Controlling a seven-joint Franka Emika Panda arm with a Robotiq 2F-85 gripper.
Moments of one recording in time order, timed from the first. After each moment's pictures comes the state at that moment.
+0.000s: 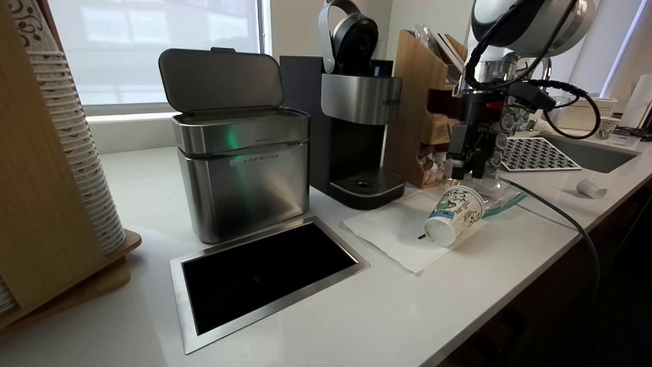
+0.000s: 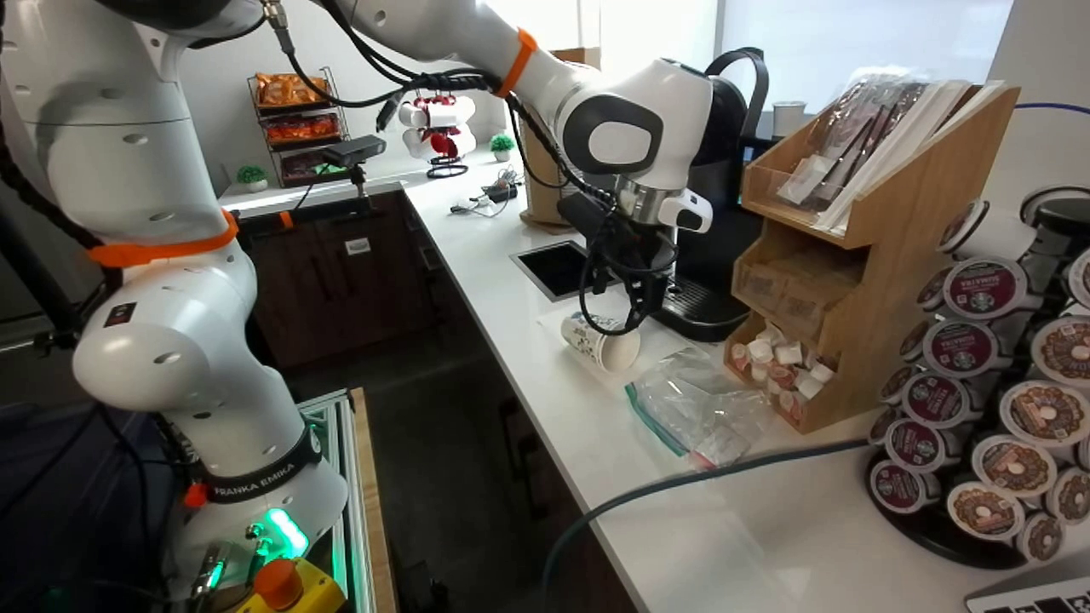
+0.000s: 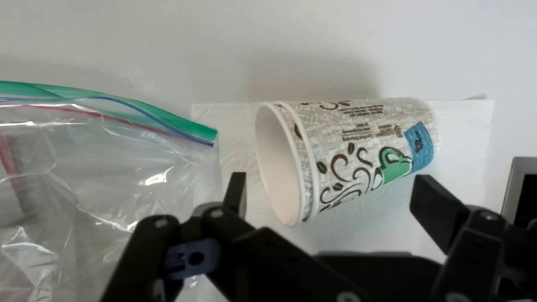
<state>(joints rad) -0.08 0.12 -0.06 -2.10 0.17 2.03 -0.31</state>
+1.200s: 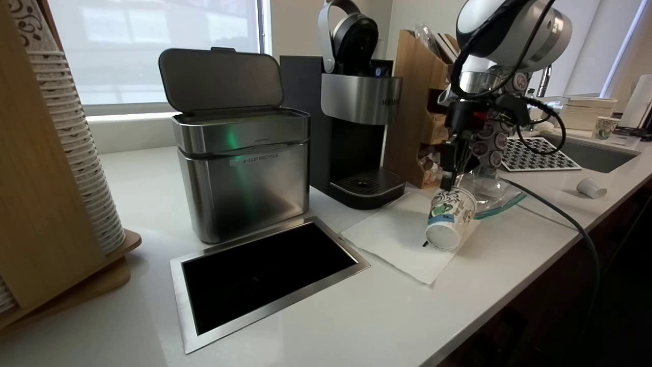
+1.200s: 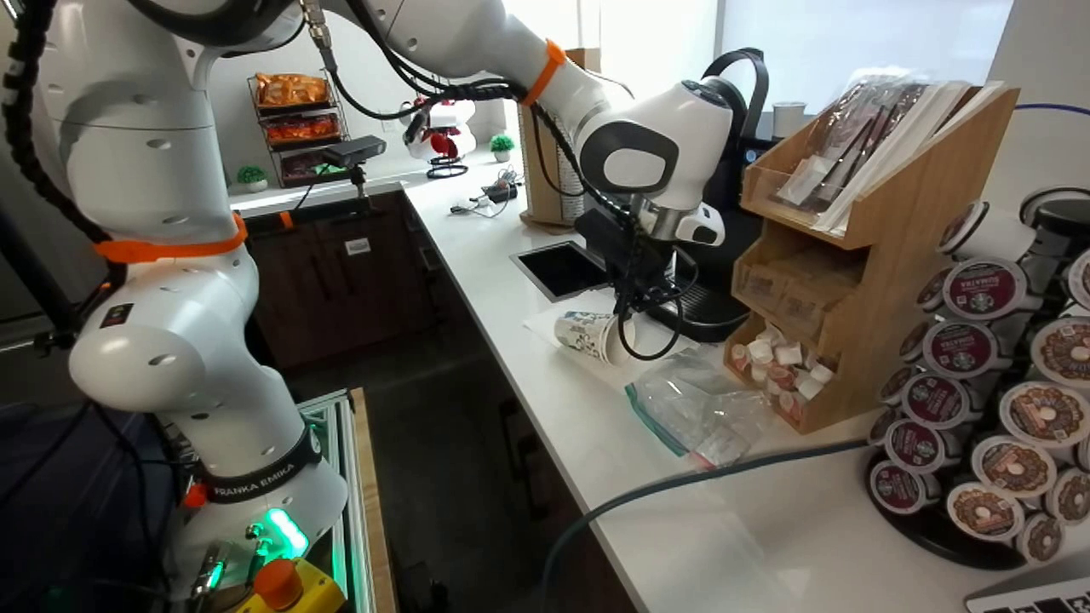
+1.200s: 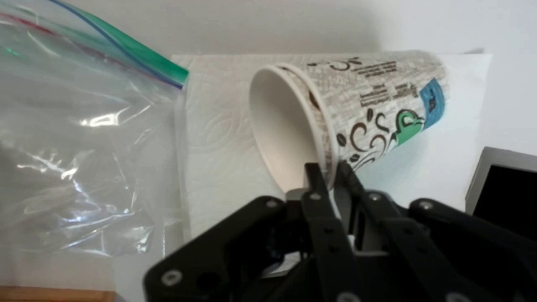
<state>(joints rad) -0.11 0.21 -0.04 -2.04 0.30 2.06 -0.53</state>
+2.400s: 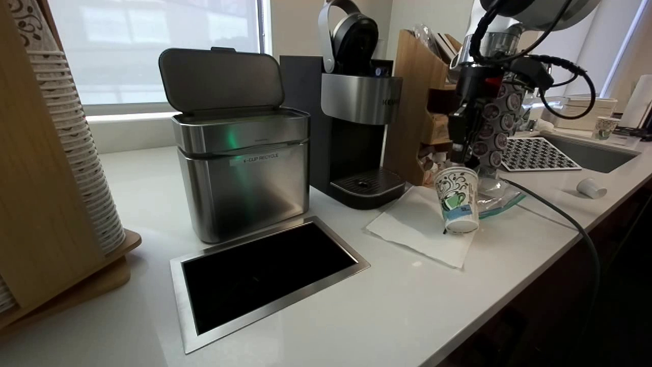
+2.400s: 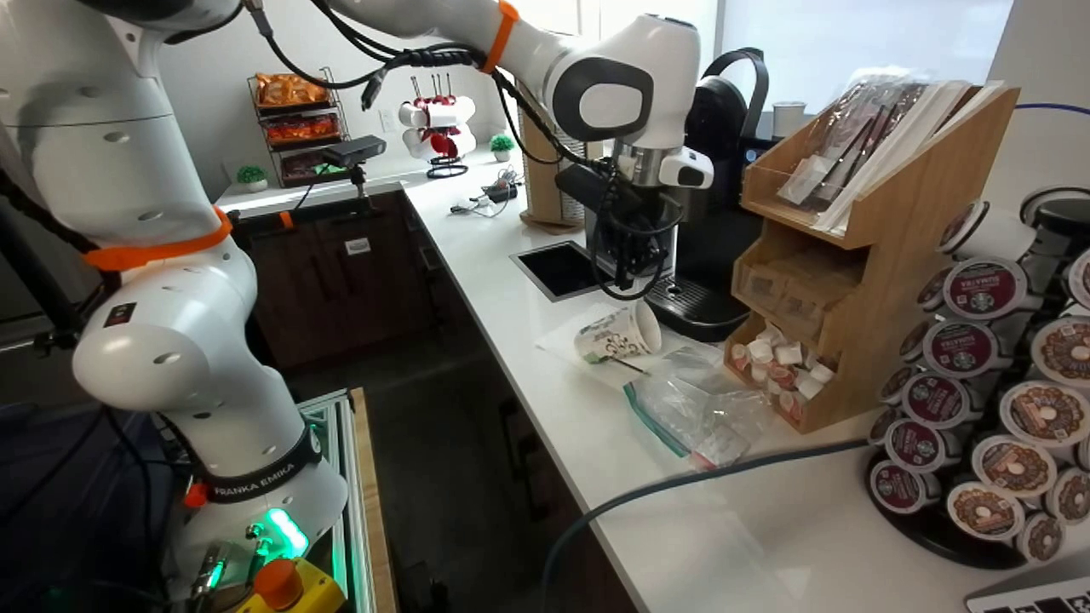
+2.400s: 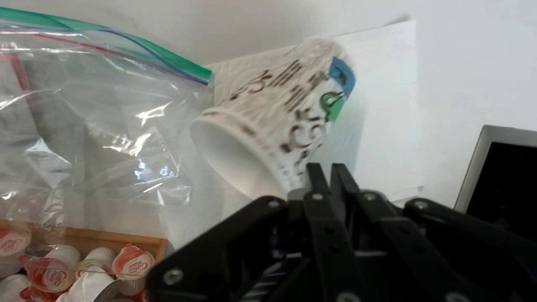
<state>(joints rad) -0.08 0.05 -0.03 -2.09 0.16 2.06 -0.33</state>
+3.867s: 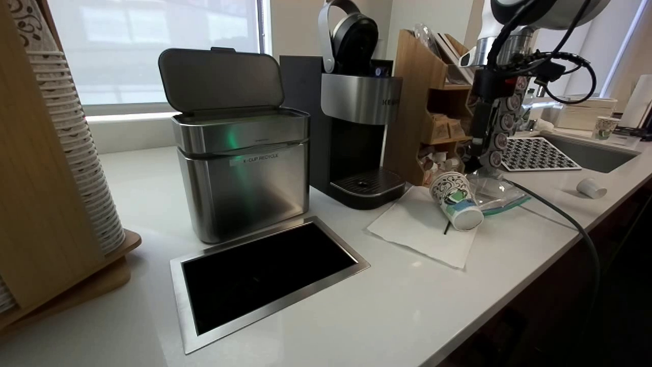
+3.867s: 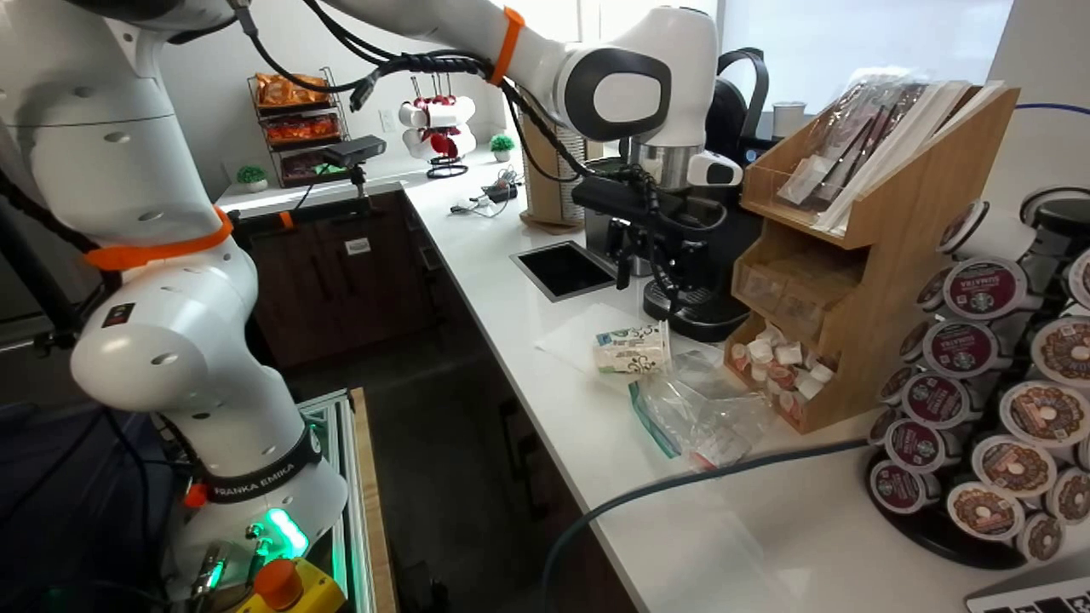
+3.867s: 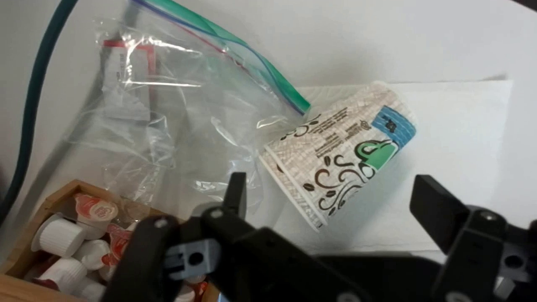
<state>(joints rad) -0.10 0.06 -0.09 -2.07 0.00 2.06 -0.51</state>
